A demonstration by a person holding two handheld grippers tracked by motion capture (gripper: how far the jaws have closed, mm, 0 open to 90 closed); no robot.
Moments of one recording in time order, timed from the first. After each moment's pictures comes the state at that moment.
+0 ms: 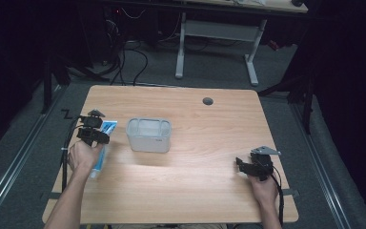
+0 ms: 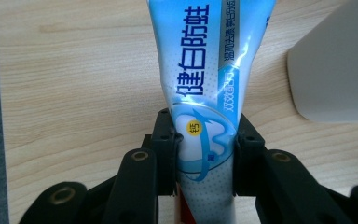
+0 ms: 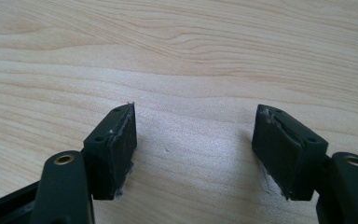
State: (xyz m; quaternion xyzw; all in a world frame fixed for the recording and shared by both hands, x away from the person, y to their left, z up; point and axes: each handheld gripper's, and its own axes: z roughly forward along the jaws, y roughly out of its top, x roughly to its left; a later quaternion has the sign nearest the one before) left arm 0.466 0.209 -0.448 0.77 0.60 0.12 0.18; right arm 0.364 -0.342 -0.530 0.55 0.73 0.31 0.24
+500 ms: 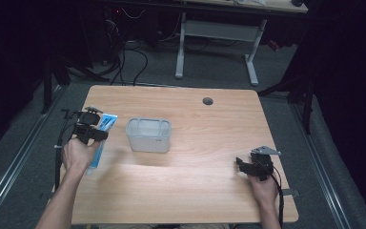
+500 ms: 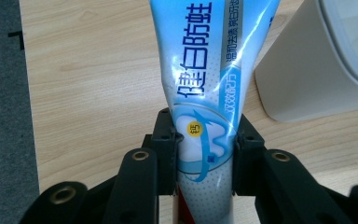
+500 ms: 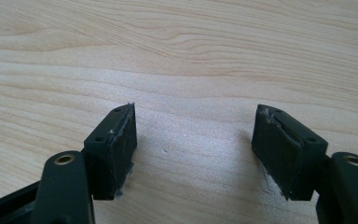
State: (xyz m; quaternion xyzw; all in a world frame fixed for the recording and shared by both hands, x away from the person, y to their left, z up) left arm 0.451 0.207 -0.414 0.78 0.57 0.15 0.21; right arm 0.365 -0.342 -0.530 0.56 0.73 0.31 0.24
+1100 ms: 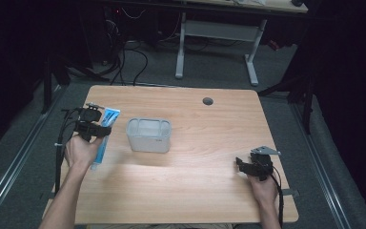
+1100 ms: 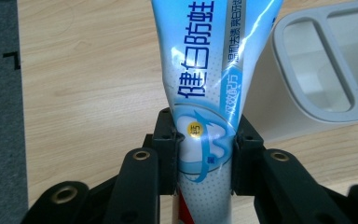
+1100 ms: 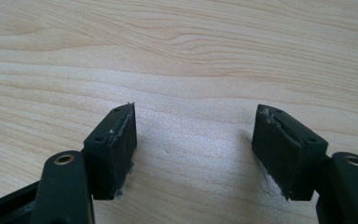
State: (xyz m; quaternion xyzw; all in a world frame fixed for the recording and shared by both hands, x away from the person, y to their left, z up) left arm 0.450 0.200 -0.402 0.78 0.55 0.16 0.25; right arm 0.365 -0.341 -0.531 0.55 0.73 0.31 0.25
